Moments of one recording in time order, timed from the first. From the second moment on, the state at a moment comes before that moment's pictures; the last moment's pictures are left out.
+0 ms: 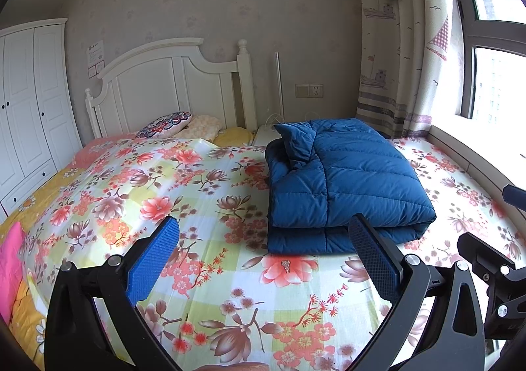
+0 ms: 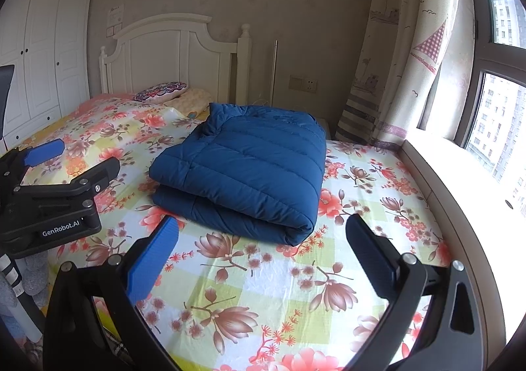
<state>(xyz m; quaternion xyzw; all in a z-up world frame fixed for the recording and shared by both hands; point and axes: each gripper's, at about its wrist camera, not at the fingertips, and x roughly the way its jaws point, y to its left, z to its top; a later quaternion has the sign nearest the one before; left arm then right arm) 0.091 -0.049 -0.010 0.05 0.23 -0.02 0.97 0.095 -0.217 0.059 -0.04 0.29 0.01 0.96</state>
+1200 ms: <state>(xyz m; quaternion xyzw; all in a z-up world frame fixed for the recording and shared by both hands) 0.148 -0.043 -0.048 0.06 0.29 -0.07 0.95 0.133 -0.231 0.017 -0.02 0.34 0.01 0.94</state>
